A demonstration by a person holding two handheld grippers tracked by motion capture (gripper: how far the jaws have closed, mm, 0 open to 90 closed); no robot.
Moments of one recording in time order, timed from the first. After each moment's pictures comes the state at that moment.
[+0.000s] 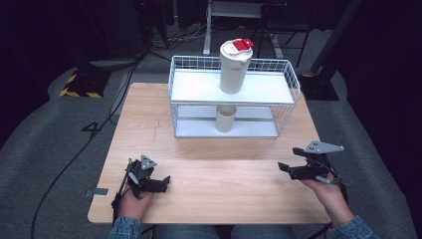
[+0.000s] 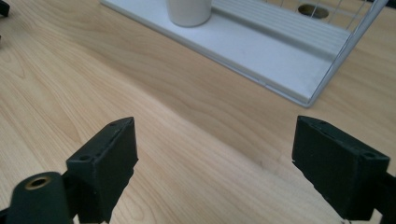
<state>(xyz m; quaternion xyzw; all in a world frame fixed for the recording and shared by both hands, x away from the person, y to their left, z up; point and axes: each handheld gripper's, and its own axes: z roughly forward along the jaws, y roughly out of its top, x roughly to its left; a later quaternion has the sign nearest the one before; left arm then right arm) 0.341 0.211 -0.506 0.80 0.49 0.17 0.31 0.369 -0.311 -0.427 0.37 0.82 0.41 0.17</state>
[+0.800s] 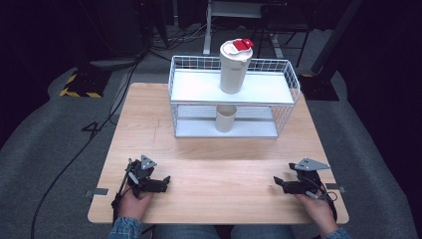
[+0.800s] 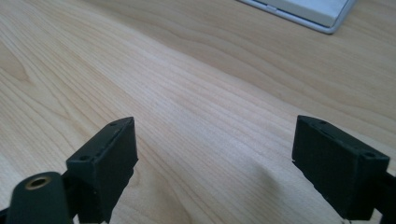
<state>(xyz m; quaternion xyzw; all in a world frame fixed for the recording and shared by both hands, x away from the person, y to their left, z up) 0.341 0.211 -0.506 0.80 0.49 0.17 0.31 0.353 -0.309 -0.495 0.39 0.82 0.37 0.19</state>
